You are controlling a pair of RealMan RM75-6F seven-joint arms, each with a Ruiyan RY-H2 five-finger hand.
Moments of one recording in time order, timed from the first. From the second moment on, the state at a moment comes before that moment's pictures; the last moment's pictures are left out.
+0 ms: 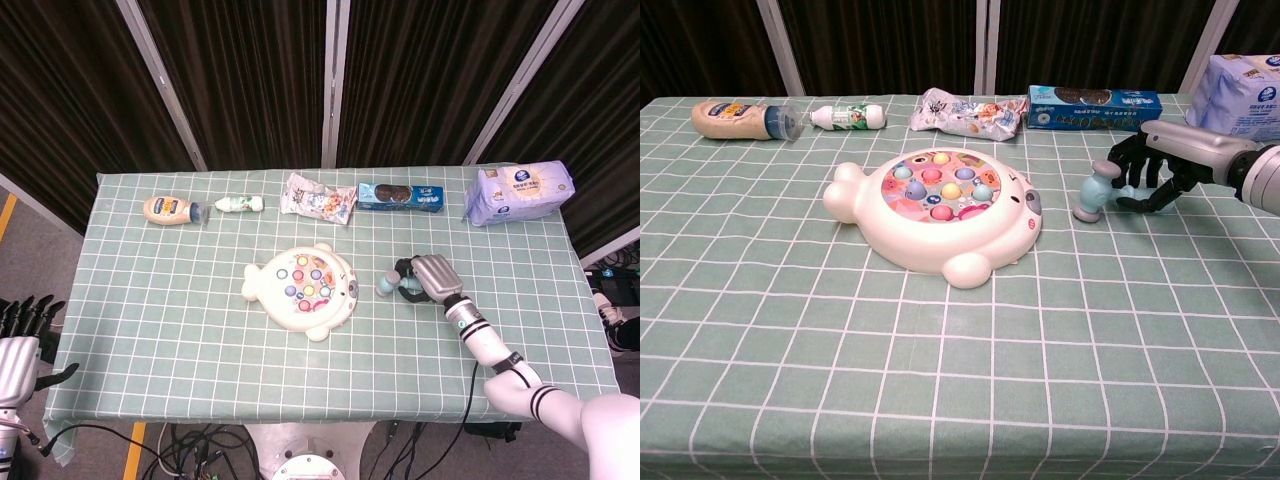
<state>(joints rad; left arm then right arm) -0.03 -1.17 -0.03 -1.55 1.48 1.51 0.04 0.72 -1.64 0.10 -0.94 -1.44 0.87 0.39</state>
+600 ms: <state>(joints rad) -0.03 -1.16 -0.02 -1.56 1.50 1.52 0.04 0.77 -1.46 0.12 -1.22 -1.53 0.96 0.31</state>
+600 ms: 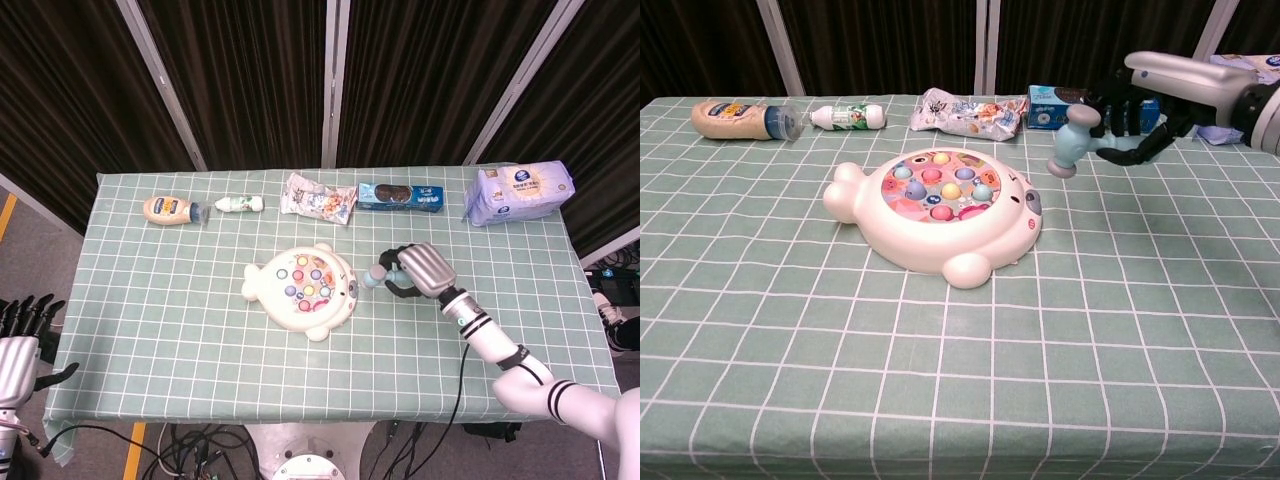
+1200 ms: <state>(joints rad) -0.03 -1.16 -0.02 -1.55 1.50 1.52 0.04 0.99 -1.45 0.22 -1.42 -1.21 0.67 -0.13</state>
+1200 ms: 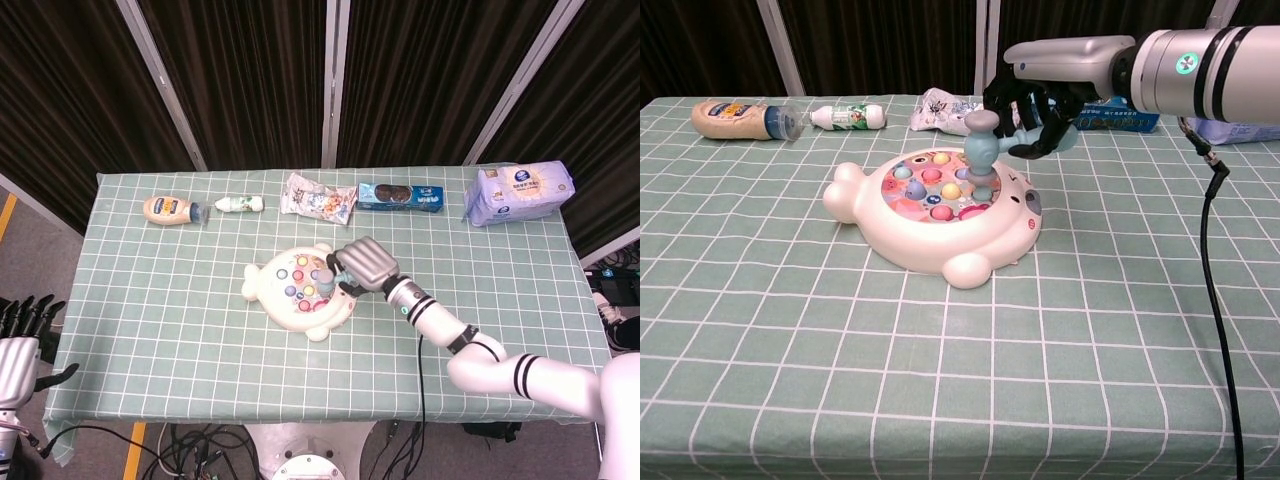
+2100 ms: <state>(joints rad) -0.01 -1.17 -0.02 -1.54 1.49 1.53 0.02 1.08 -1.58 0.23 -1.23 -1.11 0.64 -0.21</state>
